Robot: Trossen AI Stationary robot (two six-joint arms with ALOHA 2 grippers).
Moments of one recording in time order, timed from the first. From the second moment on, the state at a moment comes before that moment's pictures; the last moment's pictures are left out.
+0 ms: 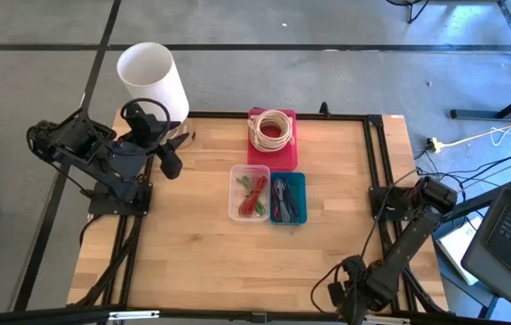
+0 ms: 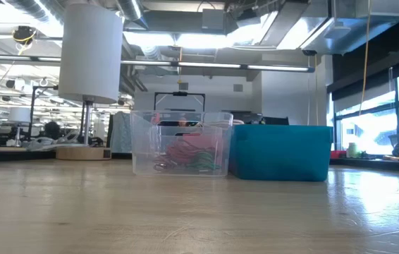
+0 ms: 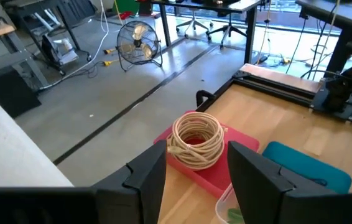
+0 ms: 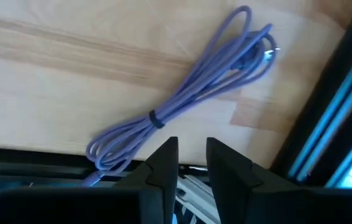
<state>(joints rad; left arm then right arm) -0.38 1.16 1.71 -1.31 -1.03 -0.59 1.00 1.85 1.32 -1.06 -0.23 2.32</state>
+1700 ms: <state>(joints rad) -0.39 1.27 1.71 -1.30 -0.97 -0.81 1.09 1.86 1.10 -0.75 -0.02 0.52</state>
